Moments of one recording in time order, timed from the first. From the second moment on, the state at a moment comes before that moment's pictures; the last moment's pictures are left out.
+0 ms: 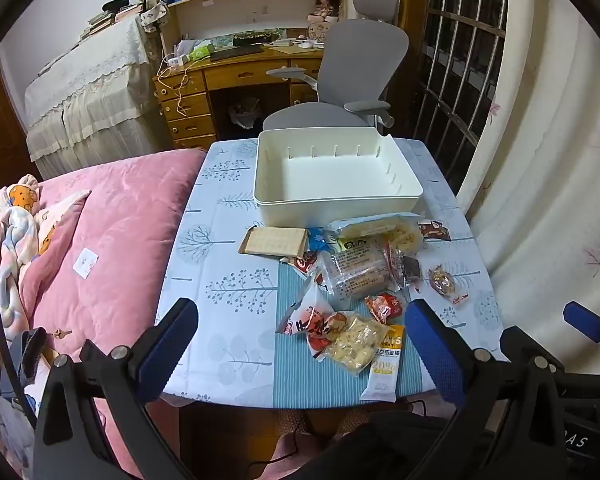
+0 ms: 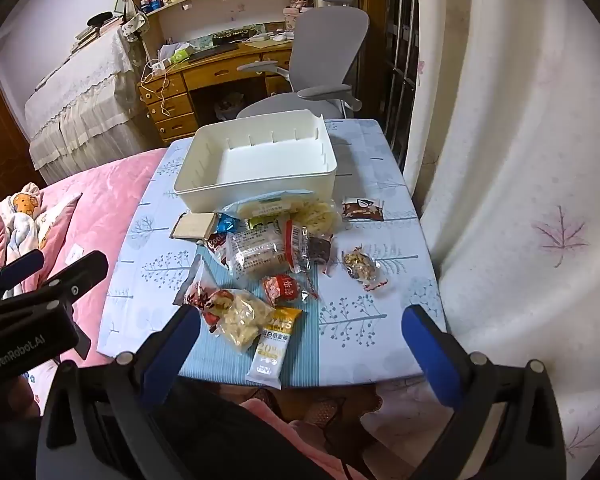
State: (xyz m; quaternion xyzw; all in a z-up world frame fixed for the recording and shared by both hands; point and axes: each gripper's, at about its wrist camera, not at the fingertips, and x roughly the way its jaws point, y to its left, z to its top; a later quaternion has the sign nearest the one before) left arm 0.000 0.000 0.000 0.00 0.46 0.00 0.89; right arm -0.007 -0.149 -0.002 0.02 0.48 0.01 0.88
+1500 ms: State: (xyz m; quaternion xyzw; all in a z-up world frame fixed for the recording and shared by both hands) left arm -0.008 0.001 -0.013 -0.04 0.50 0.01 0.87; right arm -0.012 -0.163 -0.012 0.02 0.46 0.05 0.89
